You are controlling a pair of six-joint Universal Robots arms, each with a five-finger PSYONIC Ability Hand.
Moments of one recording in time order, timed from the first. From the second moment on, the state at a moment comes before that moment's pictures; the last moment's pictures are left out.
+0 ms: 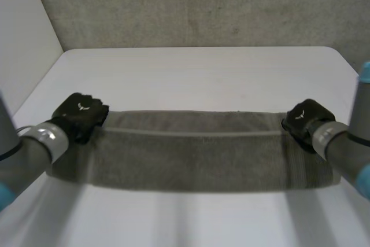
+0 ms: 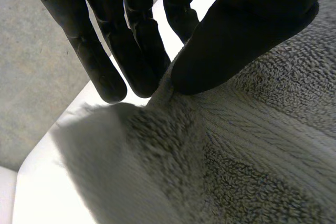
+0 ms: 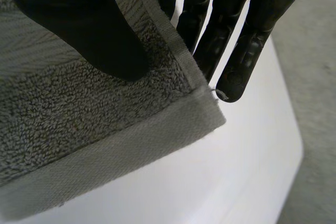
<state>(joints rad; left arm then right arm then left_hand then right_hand) 4.55 -1.86 -1.74 3.24 -1.28 3.80 1.85 -1.19 1.56 0.15 1.56 2.16 1.21 1.22 1.22 1.22 1.04 0.97 1.18 1.19 1.19 1.00</state>
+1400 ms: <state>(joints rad) 4.53 -1.78 -1.80 3.54 -1.43 3.29 1.59 -1.18 1.82 -0.15 1.34 2.61 0.18 0.17 0.17 0.17 0.03 0.70 0.82 0.82 0.81 0.61</state>
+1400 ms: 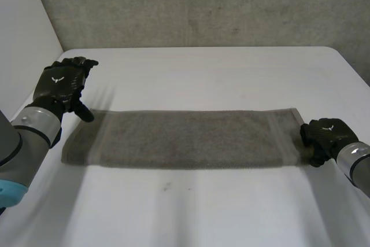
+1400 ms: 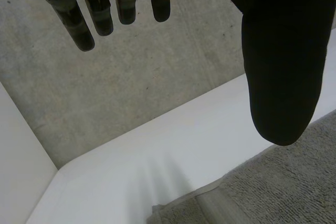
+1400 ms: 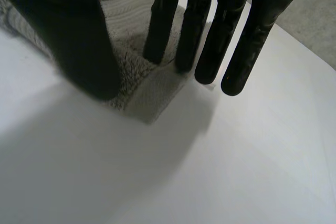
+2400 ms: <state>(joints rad) 4.51 -1.75 -1.84 3.56 -1.43 3.29 2.43 -0.97 1.52 -0.36 1.39 2.45 0.18 0.17 0.17 0.17 0.03 0.95 1.18 1.19 1.19 0.98</state>
